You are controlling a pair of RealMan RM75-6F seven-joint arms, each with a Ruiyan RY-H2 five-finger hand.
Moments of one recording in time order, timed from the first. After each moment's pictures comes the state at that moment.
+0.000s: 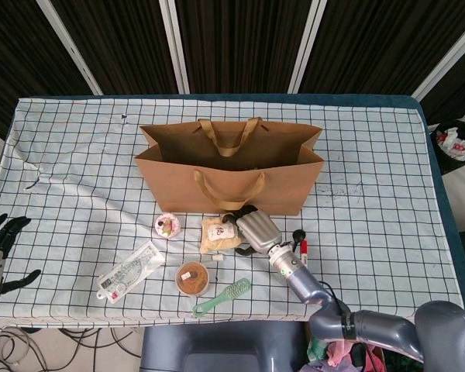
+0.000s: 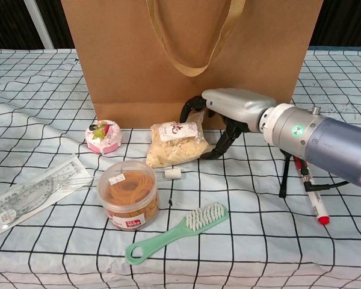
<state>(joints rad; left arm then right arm) -0.08 -1.12 -0.02 -1.56 1.58 1.53 -0.08 0.79 -1.75 0.22 -1.34 -1.26 0.88 -0.22</state>
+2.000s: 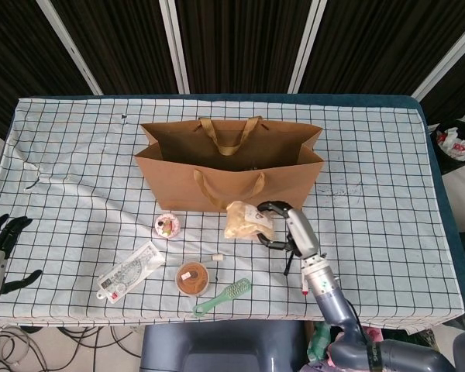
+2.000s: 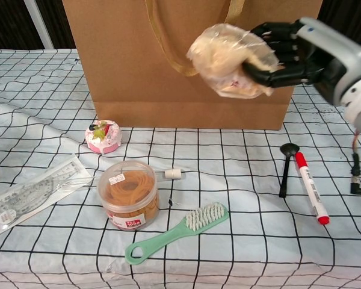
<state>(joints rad) -0.08 -1.13 -0.02 -1.57 1.57 1.54 -0.05 0.52 -1.63 0.22 -1.57 -1.42 1.31 0.44</state>
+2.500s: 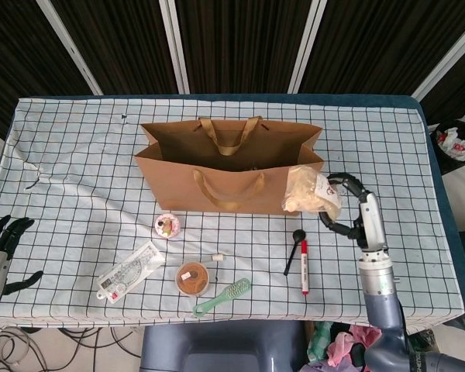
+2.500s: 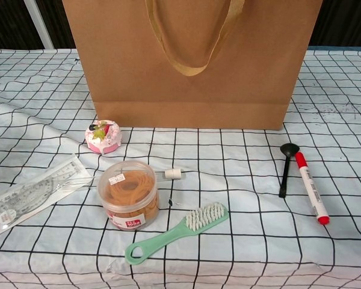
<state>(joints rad) -0.08 -1.13 -0.02 -1.57 1.57 1.54 -0.03 0.42 -1.41 0.36 -1.74 -1.45 1.49 0.48</state>
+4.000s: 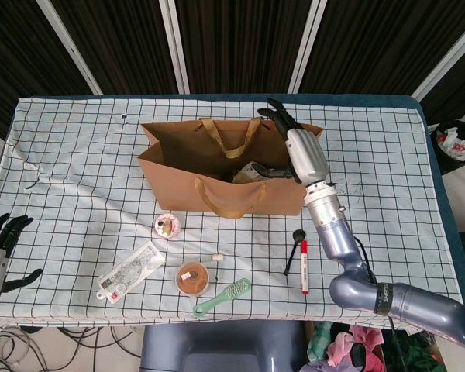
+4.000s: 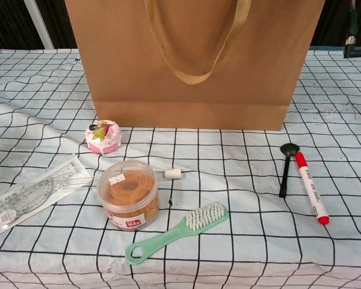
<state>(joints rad) -0.09 -1.13 -0.03 -1.56 1.56 1.52 -0.05 0.84 -1.41 0.54 -1.64 -1.00 1.08 0.00</state>
